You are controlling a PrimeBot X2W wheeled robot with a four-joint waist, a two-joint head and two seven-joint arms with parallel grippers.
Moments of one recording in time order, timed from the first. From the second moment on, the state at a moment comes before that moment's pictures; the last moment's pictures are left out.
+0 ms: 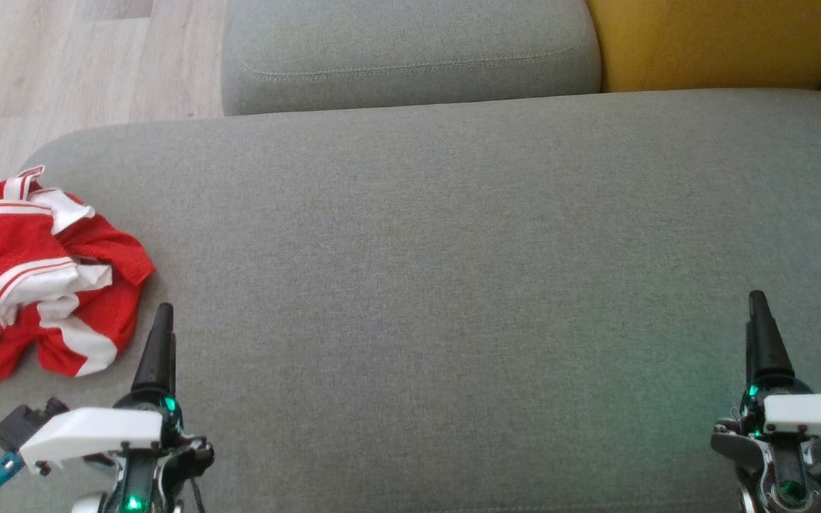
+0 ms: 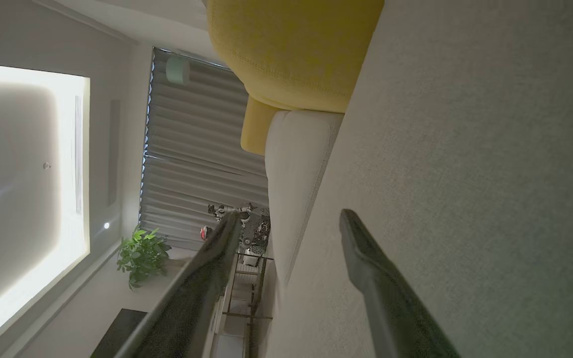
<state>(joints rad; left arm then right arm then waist) -0.03 0.03 0.01 0.26 -1.37 -0.12 0.01 -0.01 -0.07 -0.07 0.24 1.37 0.13 0.02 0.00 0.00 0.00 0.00</state>
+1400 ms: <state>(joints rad) -0.04 0.06 -0.09 0.13 -0.65 -0.08 -0.11 -0.01 -0.11 0.03 0.14 0.72 0.13 -0.06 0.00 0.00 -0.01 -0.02</state>
